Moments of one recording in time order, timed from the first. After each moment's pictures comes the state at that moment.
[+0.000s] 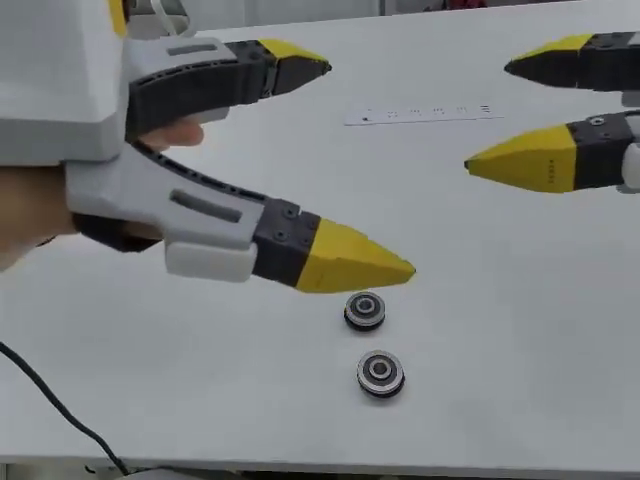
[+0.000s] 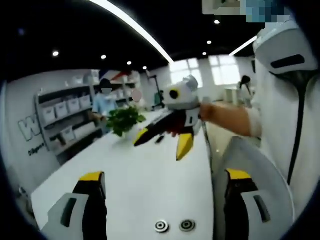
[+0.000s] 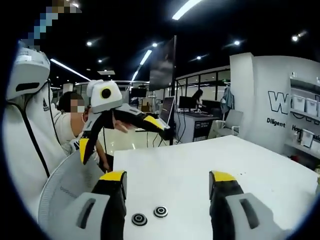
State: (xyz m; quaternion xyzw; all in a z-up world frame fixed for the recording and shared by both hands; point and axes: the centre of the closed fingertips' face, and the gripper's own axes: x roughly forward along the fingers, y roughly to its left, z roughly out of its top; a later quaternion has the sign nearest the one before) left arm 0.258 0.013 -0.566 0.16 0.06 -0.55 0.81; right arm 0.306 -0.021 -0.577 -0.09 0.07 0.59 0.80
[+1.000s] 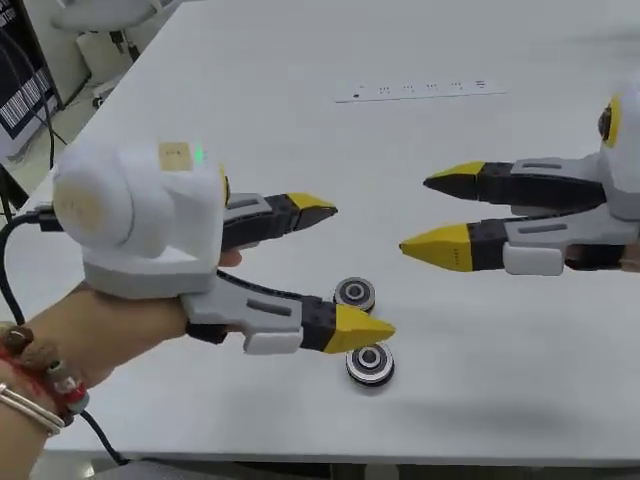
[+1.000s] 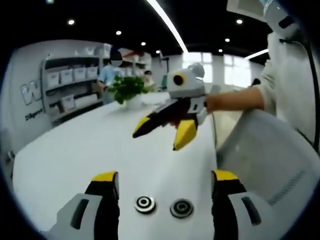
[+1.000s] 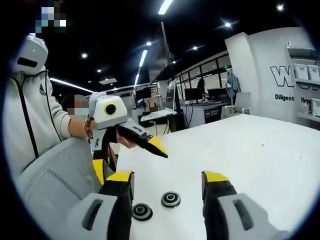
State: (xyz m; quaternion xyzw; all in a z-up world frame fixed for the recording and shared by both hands) left arm 0.275 0.018 -0.699 0.11 0.15 -0.53 0.83; right arm 0.313 -0.002 -0.684 -0.02 0.13 0.62 0.77
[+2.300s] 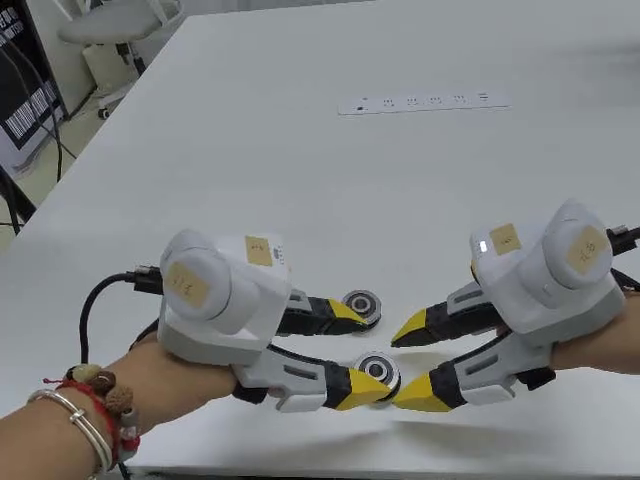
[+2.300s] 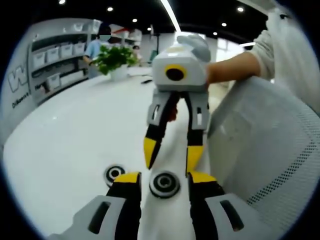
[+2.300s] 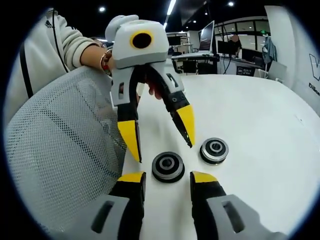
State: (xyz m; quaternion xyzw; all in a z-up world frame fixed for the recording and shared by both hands) left arm 0.248 0.012 -0.775 0.14 0.26 -0.56 0.77; right arm 0.244 0.014 -0.800 -0.19 0.27 0.69 0.65
